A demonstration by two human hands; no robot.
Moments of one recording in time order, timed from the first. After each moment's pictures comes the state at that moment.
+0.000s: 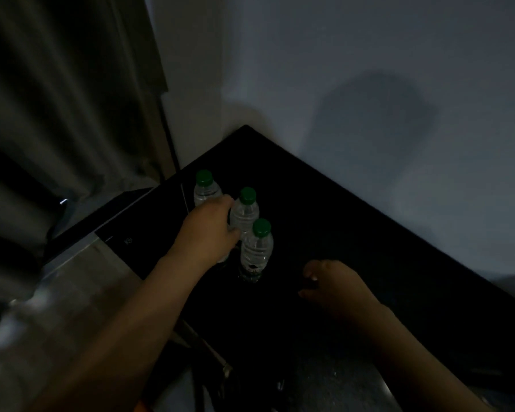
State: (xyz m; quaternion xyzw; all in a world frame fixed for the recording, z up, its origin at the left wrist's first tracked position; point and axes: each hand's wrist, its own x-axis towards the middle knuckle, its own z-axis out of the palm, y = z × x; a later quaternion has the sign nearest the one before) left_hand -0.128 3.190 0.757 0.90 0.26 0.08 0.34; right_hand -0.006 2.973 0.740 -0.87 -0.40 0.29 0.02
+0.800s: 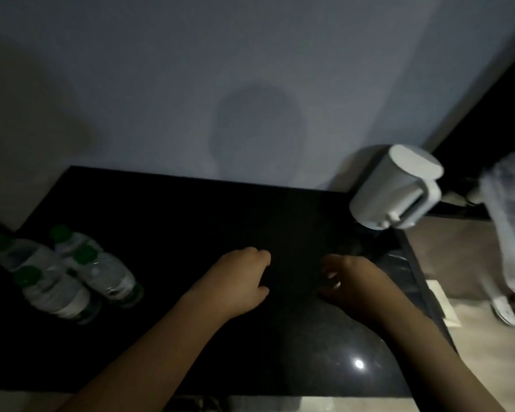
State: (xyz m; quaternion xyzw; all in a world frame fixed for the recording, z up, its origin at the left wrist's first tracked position) left_hand -0.077 2.912 0.816 0.96 -0.11 -0.17 0.18; right_hand -0.071 2.714 0.824 -0.97 -0.09 0.18 0.09
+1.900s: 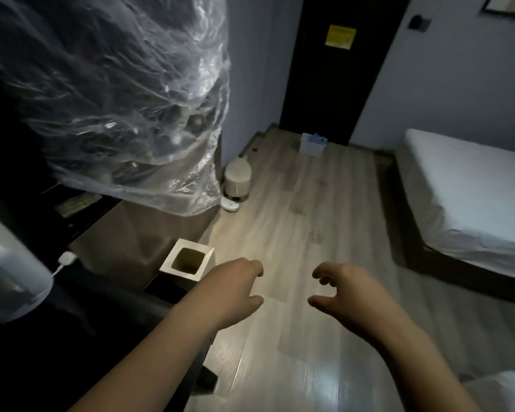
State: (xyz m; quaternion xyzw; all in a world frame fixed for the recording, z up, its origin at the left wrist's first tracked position) left_hand -0.161 2.422 0.826 0.69 -0.68 -0.21 0.12; right_hand -0.363 2.368 0.865 -0.82 0.54 0.02 0.19
